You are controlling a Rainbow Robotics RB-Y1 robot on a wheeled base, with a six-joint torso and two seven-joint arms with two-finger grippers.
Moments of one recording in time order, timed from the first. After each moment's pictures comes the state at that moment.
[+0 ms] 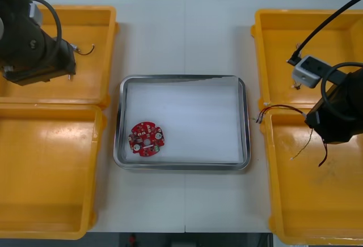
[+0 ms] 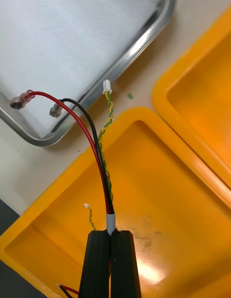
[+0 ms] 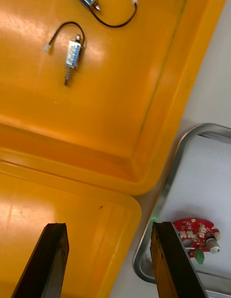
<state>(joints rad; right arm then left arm) -0.44 -0.91 0.03 -2.33 -1.12 1.92 1.49 -0.69 1.00 -0.25 -2.06 0.92 1.78 -0.50</state>
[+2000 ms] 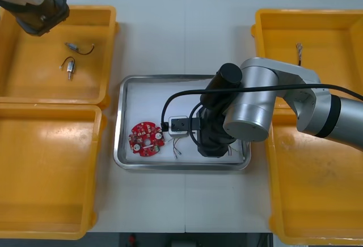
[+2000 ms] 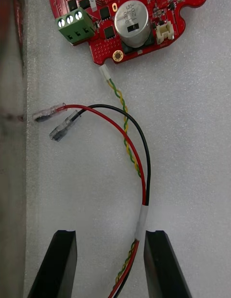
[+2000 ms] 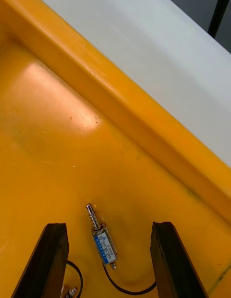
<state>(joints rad) -0.94 -0.70 1.05 -1.82 -0.90 1.27 1.92 -1.12 0.67 -0.31 -0.83 0.49 1.13 -0.64</state>
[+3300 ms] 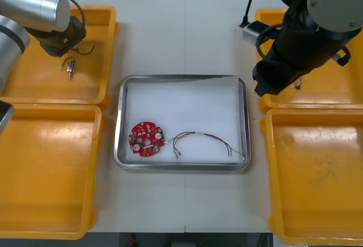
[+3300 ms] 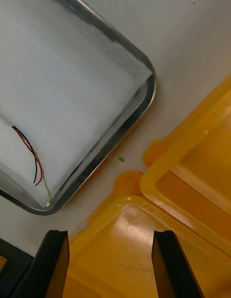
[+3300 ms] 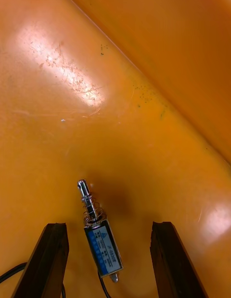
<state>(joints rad) -0.94 -0.78 0.43 -1.85 -1.03 1.91 1.30 -1.12 0.57 -0.33 -0.64 0.48 0.99 -0.60</state>
